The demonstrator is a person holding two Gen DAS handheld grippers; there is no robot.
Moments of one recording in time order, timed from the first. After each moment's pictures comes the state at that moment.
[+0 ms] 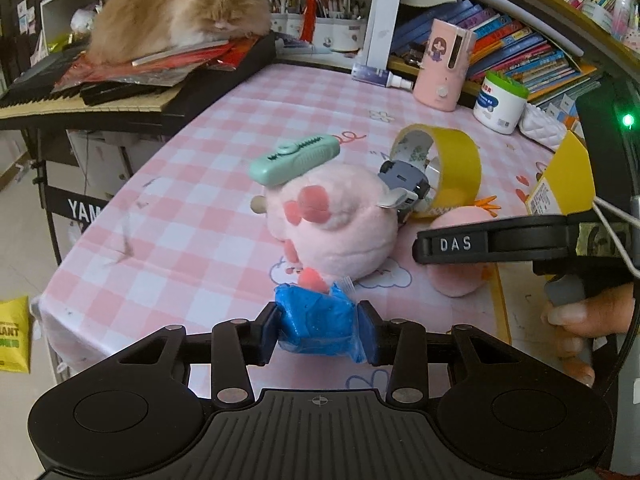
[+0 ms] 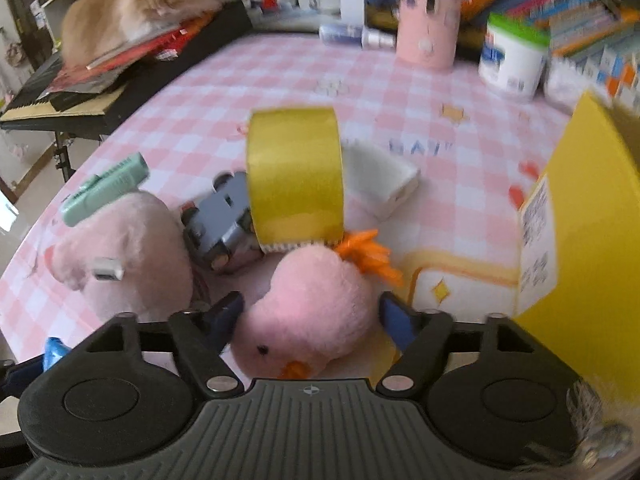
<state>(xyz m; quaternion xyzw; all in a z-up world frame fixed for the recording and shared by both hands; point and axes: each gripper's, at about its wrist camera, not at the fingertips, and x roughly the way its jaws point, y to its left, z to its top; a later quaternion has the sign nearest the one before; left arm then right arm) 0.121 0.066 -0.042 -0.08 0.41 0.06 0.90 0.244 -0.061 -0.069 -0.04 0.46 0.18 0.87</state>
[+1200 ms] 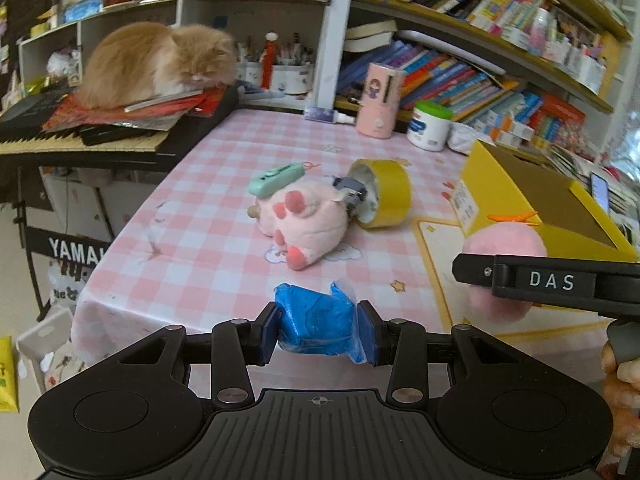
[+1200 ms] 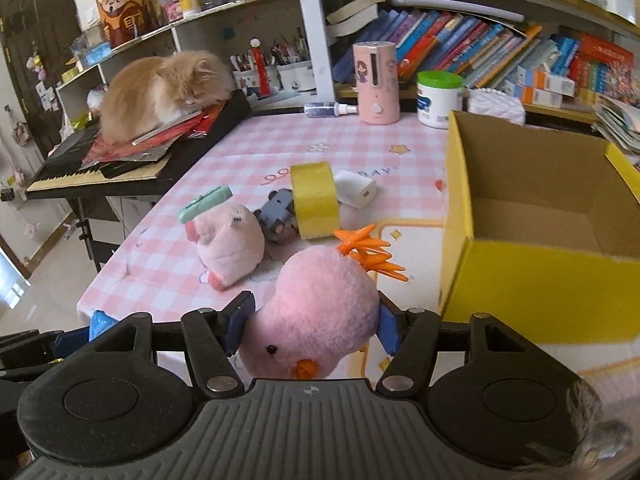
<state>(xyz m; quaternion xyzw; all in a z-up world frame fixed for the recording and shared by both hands) 0.023 0.073 -0.003 -0.06 0.35 -0.02 0.93 0.072 -0.102 0.007 0.04 0.36 0.14 0.92</state>
